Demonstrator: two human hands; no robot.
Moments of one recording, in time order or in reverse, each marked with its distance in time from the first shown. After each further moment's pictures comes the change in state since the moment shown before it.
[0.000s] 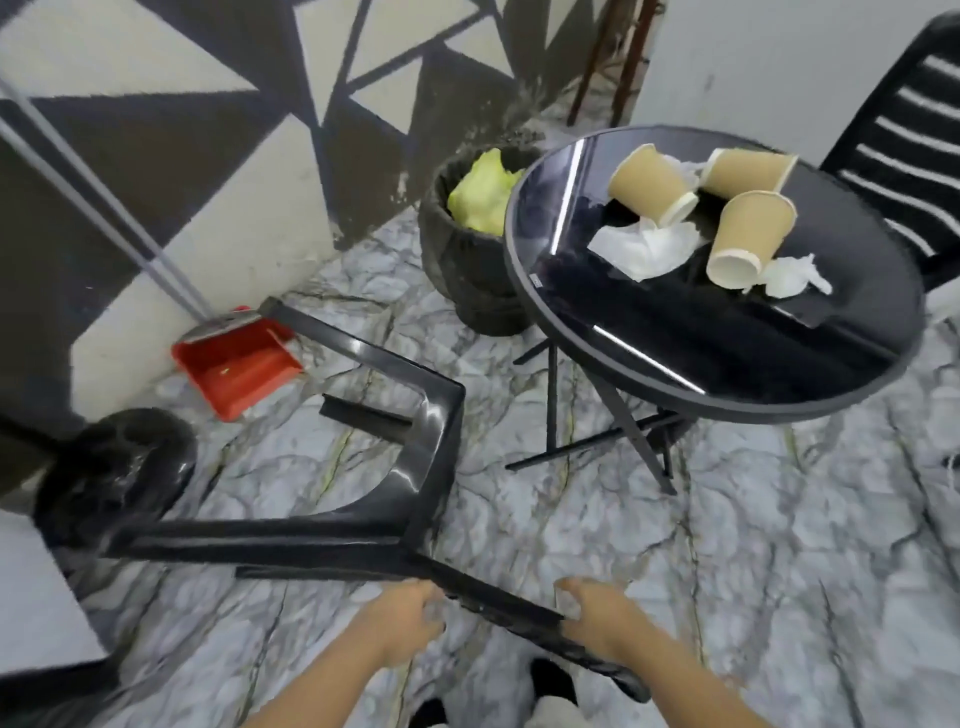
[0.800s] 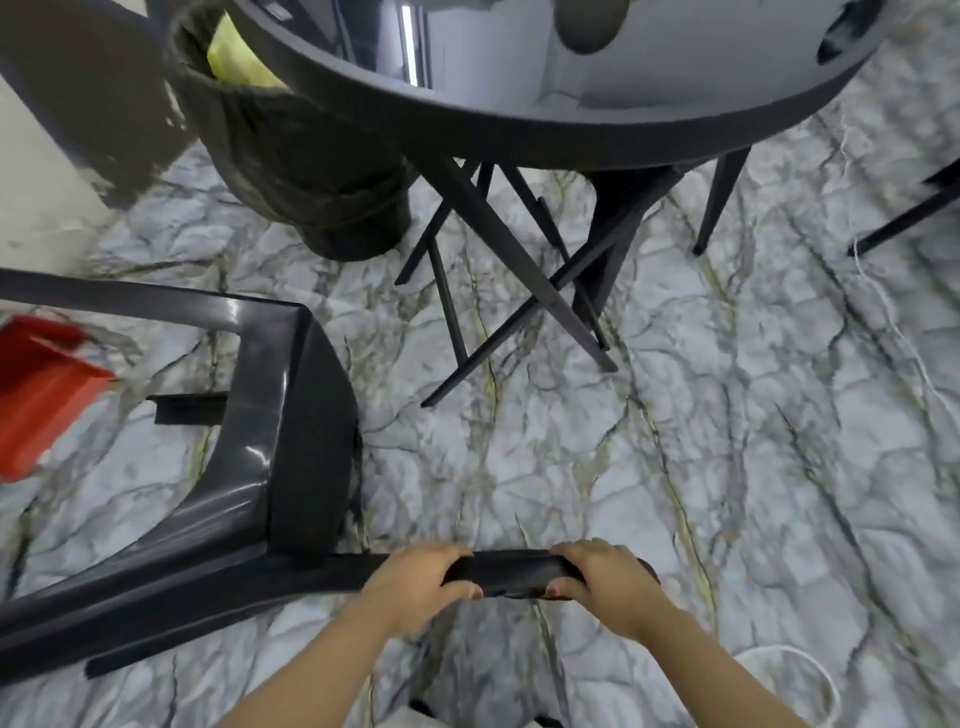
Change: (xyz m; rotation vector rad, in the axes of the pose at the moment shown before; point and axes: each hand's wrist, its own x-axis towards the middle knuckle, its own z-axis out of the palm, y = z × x) left_hand 0.214 0.008 0.129 0.349 -0.168 0.369; right_hand 0.120 0.136 0.133 0.128 0.298 -0.039
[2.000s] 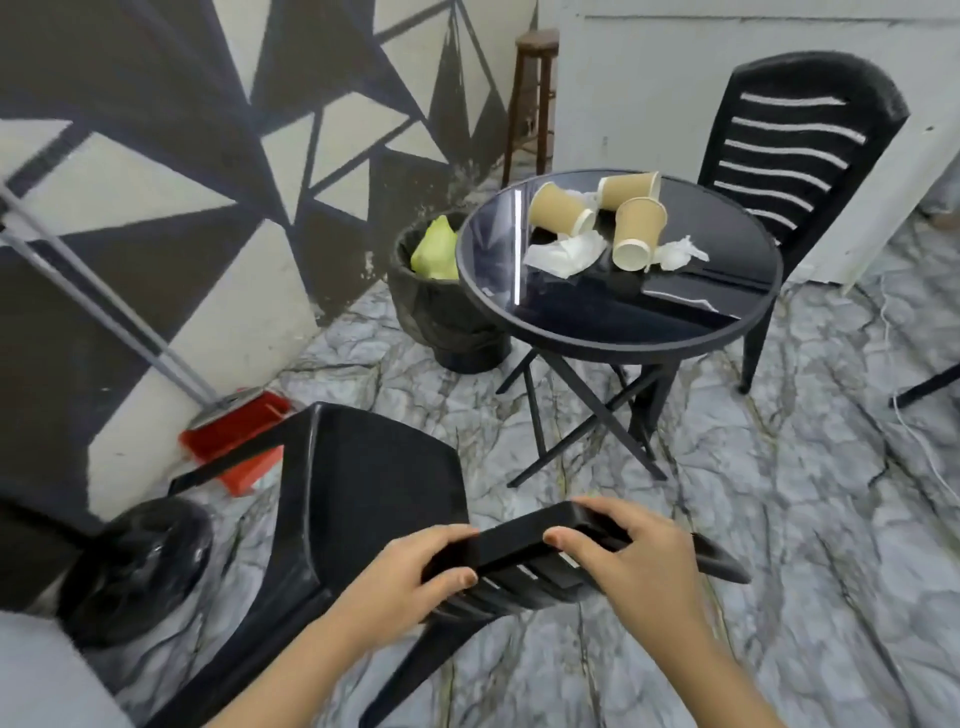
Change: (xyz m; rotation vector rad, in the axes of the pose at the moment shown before) left_hand -0.362 0.114 -0.111 -0.301 0.602 0.173; right_hand -0.290 -0.239 -0.173 0.602 0.771 -0.200
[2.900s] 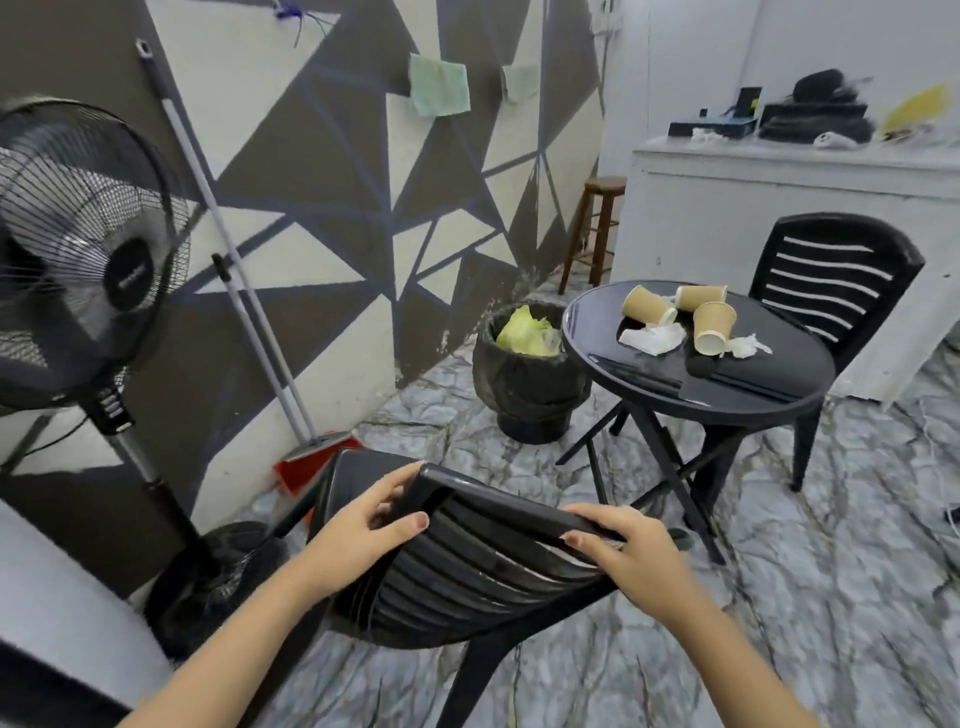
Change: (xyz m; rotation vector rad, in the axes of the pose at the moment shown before) left_hand -0.205 -0.057 -0.155 -0.384 0.268 -0.001; right_hand -0.104 -0.124 0.083 -0.157 -0.297 -0.307
